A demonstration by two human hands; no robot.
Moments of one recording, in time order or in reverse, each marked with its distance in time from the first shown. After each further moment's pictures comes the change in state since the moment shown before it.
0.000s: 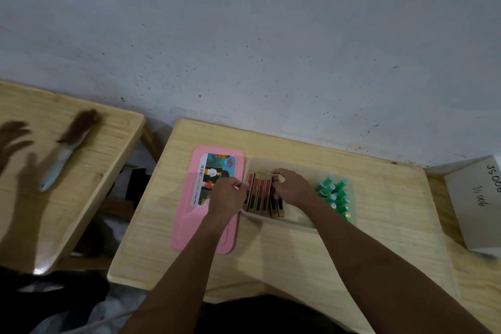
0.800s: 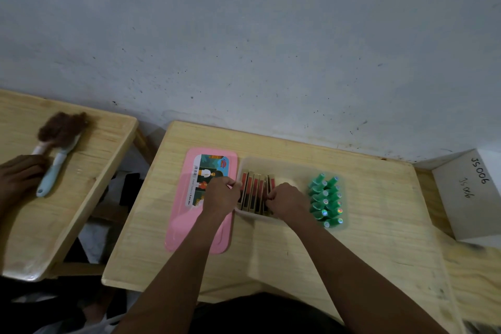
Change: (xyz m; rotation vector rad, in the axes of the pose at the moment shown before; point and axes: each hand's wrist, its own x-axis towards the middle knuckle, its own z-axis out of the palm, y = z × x) left_hand 0.000 -0.001 0.000 0.011 0.006 0.057; right_hand -0.037 -0.002 0.019 -0.282 0.114 0.138
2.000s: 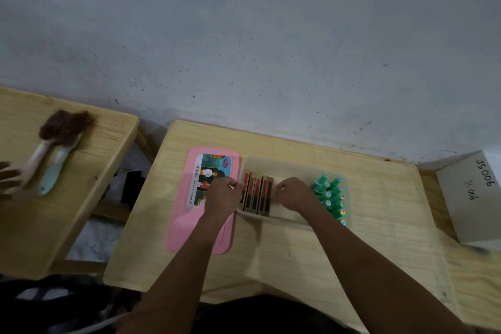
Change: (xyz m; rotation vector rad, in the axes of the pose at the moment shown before) left_hand 0.003 -0.004 0.003 -0.034 0.005 -0.036; right_hand 0.027 0.012 -0.012 0.148 -0.104 -0.027
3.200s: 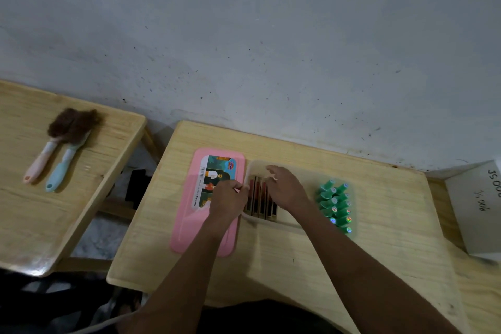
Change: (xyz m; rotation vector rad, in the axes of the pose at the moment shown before) left_hand 0.000 0.001 0.002 0.013 0.013 0.019; right_hand 0.003 -0.034 0.006 0.117 0.122 -0.206
